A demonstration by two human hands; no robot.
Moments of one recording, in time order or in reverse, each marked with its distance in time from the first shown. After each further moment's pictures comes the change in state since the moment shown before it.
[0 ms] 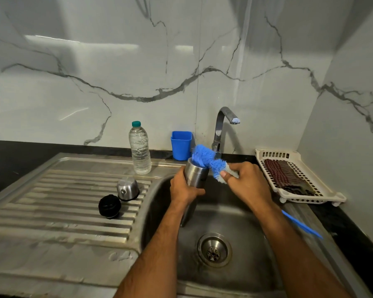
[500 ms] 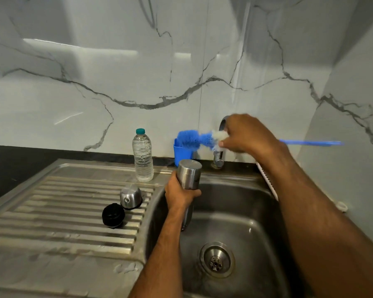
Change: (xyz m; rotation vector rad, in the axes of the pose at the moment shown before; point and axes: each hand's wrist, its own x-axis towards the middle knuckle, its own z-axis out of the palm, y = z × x) left_hand 0.005 0.000 -0.023 -0.116 0.155 0.046; right_hand 0.081 -0.104 -0.066 -0.491 -0.140 -0.162
